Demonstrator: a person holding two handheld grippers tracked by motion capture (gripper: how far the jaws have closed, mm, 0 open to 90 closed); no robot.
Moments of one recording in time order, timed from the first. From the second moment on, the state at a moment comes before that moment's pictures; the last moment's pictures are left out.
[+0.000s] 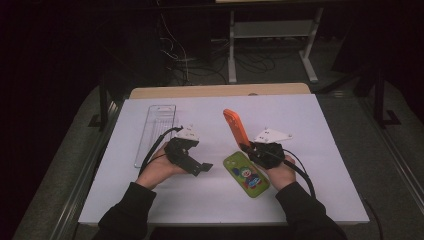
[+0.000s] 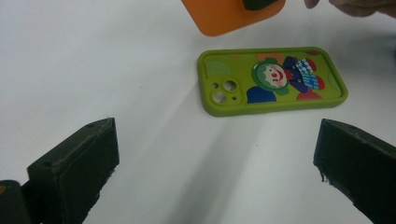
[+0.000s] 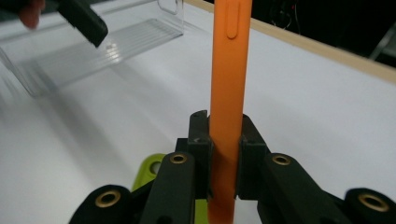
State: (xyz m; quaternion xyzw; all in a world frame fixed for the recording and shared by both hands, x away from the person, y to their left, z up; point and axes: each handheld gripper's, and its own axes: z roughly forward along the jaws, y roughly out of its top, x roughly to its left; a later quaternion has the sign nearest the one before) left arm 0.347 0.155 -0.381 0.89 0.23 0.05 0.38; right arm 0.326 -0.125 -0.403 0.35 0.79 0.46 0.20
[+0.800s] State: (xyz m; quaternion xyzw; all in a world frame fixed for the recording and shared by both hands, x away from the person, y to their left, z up) left arm 0.374 0.148 -0.345 0.84 0.27 0.04 0.48; right arm 0.319 -0.123 -0.402 0.40 0.74 0.52 0.13
